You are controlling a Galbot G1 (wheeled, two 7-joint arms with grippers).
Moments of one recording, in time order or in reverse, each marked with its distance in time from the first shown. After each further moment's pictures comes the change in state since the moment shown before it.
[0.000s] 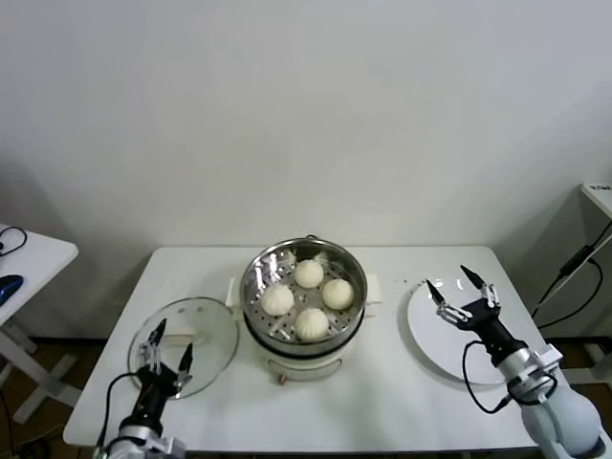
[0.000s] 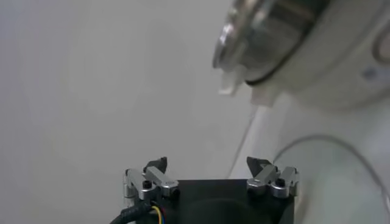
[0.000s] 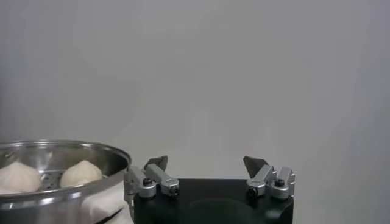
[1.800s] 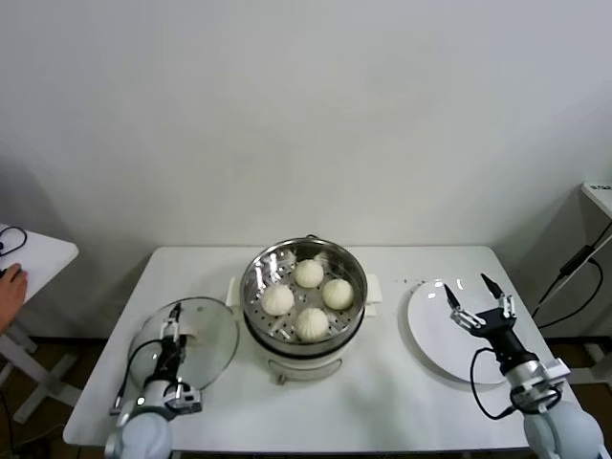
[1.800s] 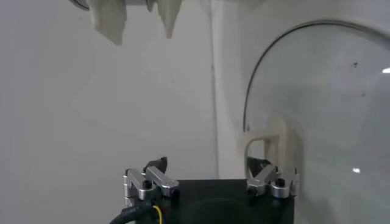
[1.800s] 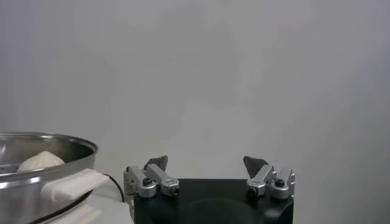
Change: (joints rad) left arm -0.346 0.028 0.031 0.435 0.412 0.095 -0.068; right arm -0.008 0.110 0.072 -0.036 -0.096 0.017 0.002
